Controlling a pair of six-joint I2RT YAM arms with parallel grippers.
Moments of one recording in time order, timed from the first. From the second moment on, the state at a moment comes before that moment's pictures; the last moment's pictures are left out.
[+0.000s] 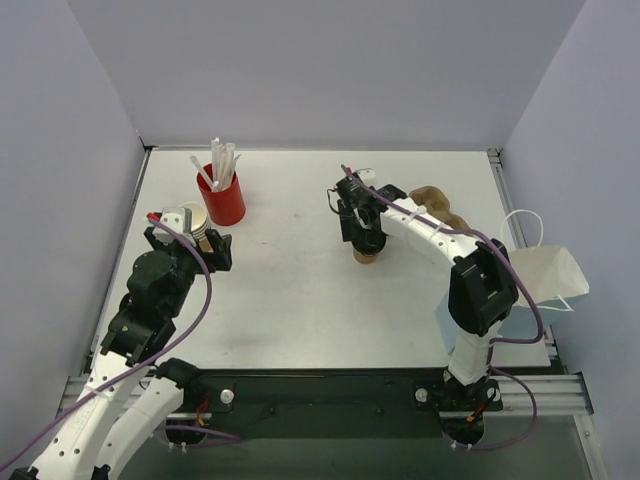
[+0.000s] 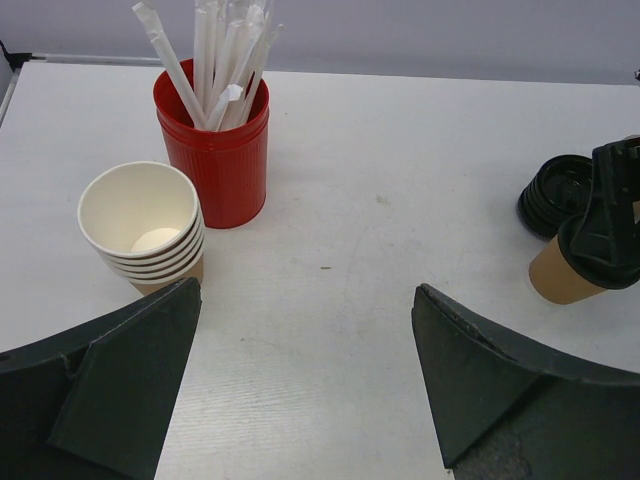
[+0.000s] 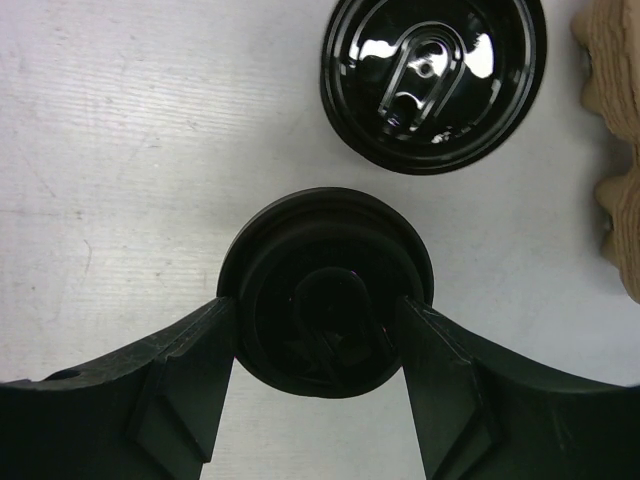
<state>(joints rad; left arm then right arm) -0.41 0.58 0.73 -0.28 -0.25 -0.20 0.62 1.84 1.50 -0.77 0.41 0.36</state>
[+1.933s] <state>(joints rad) -0.42 0.59 0.72 -0.28 -0.23 -0.20 0.43 1.07 1.46 -1.50 0.41 0.34</state>
